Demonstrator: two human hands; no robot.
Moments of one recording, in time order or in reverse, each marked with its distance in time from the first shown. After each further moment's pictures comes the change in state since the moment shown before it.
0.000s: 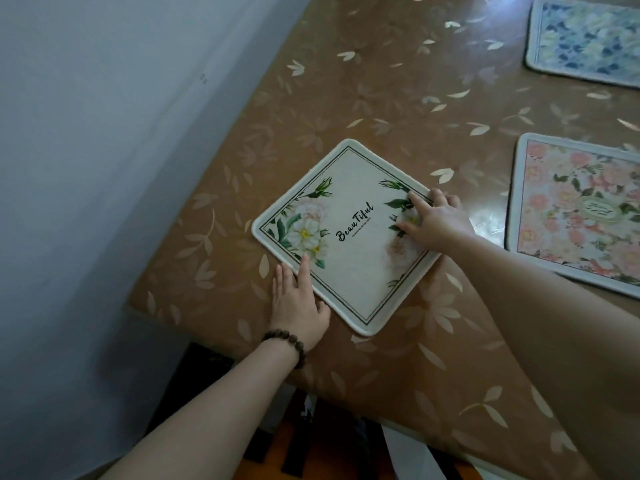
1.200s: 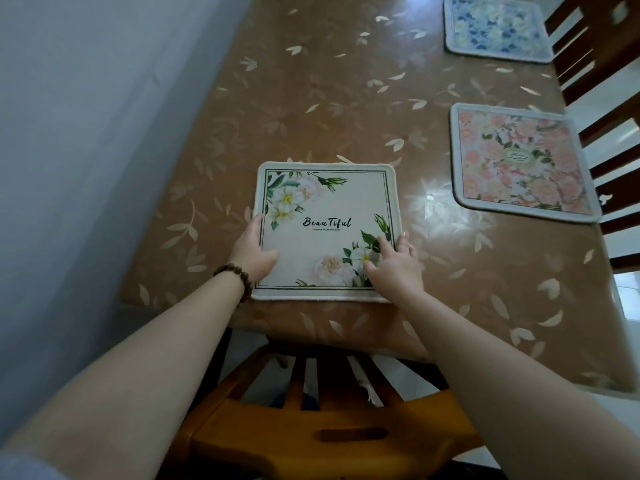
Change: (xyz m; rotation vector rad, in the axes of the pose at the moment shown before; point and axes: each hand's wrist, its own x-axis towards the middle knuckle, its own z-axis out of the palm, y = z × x) left_hand 0.033 -0.046 -0.059 -0.338 -0.135 -0.026; right_hand -0.170 -0.069 0.065 0.419 0.027 0.306
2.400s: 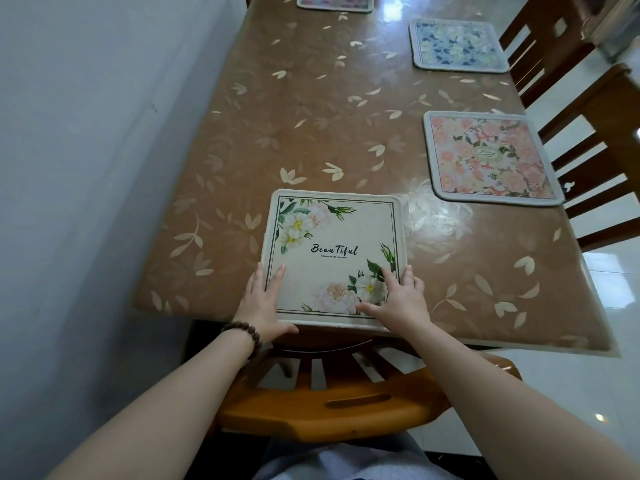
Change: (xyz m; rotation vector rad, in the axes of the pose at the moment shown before) left_hand -0.078 -0.052 0.025 0.596 -0.164 0.217; right_hand -0.079 0.030 0.018 -0.013 -0.053 0.044
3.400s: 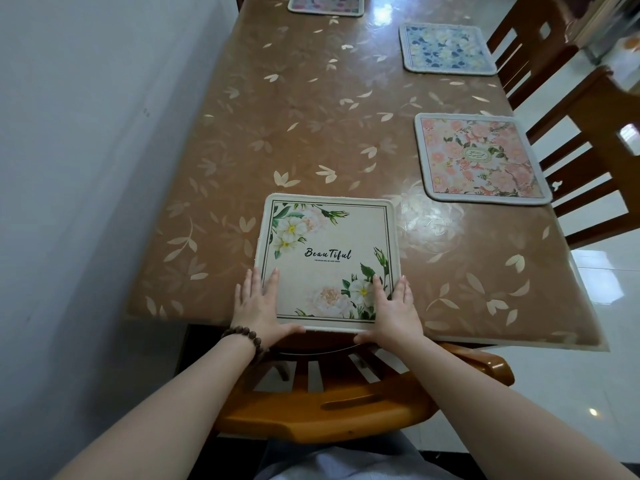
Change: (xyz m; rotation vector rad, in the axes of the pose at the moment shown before) left_hand -0.005 0.014 -0.002 0.187 0.022 -0.025; right_hand -0.020 -0.005 0.007 -0.142 -0.078 -0.001
